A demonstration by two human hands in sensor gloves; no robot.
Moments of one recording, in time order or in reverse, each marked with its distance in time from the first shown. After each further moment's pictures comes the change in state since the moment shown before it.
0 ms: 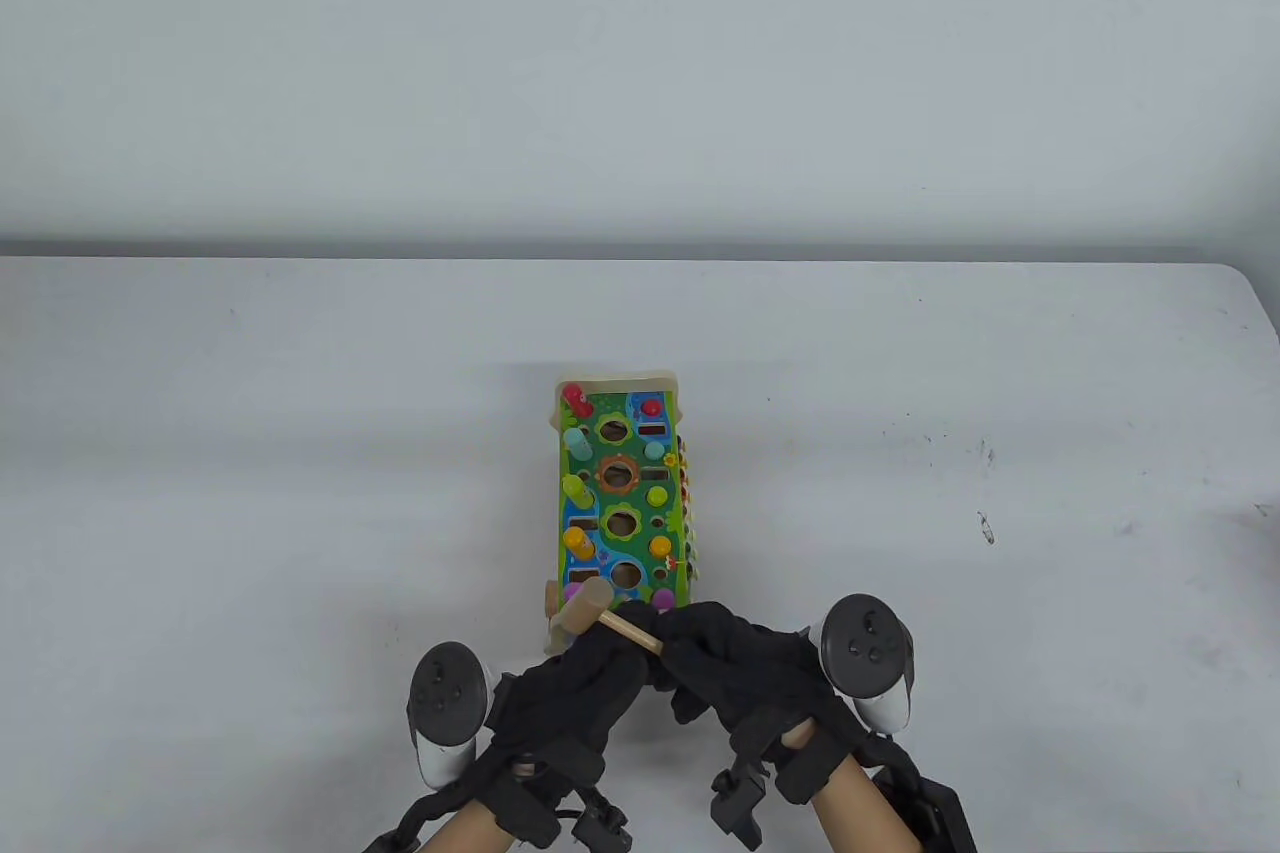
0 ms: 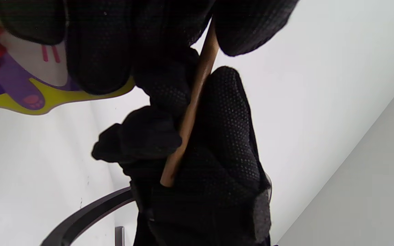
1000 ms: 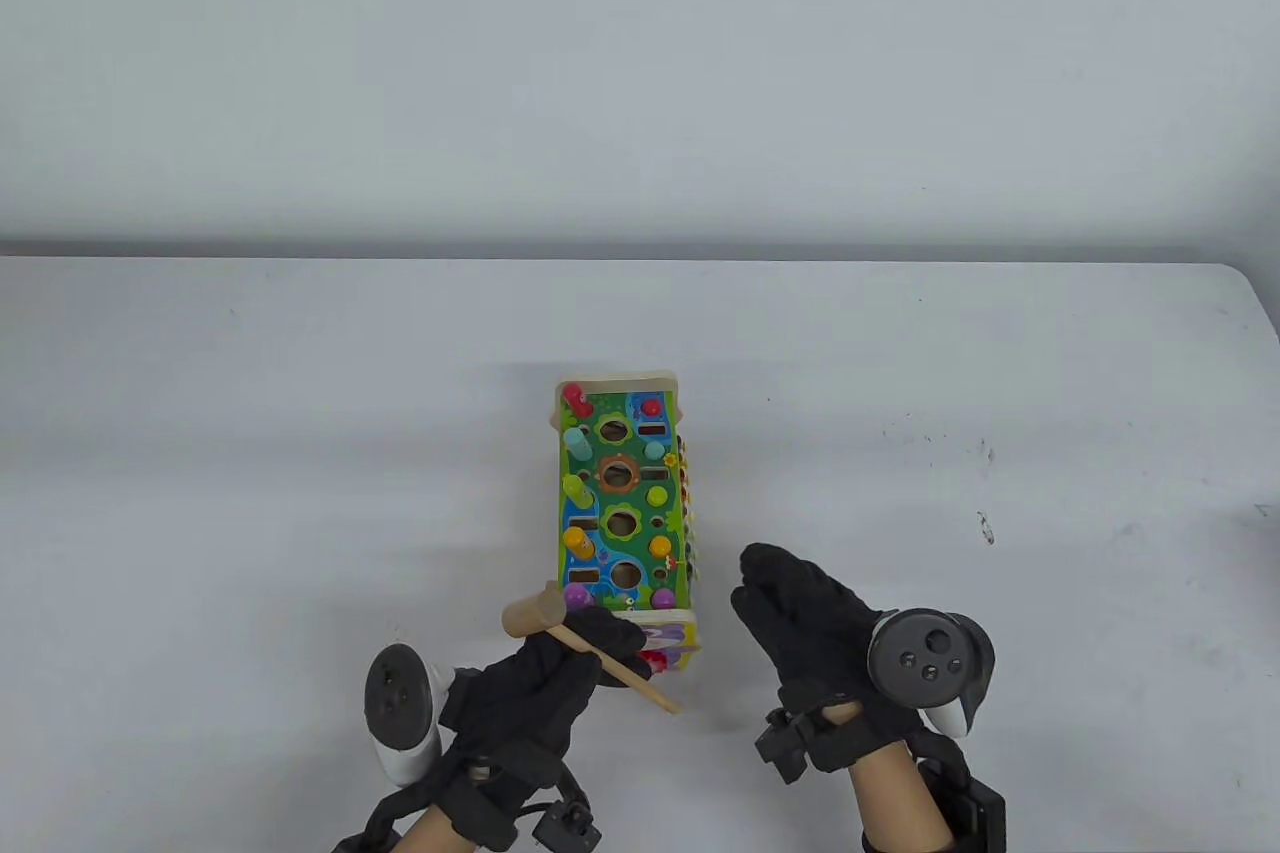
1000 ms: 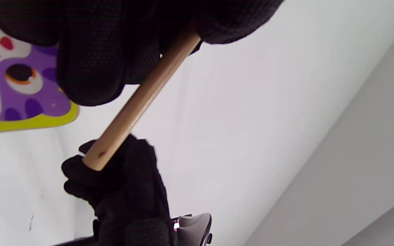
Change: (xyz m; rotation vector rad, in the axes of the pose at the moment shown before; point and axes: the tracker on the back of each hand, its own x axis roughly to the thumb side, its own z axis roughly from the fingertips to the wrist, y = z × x) left_hand 0.027 0.027 0.008 0.038 -0.163 0.031; right_hand 0.001 -0.058 0.015 -0.331 -0.041 0.520
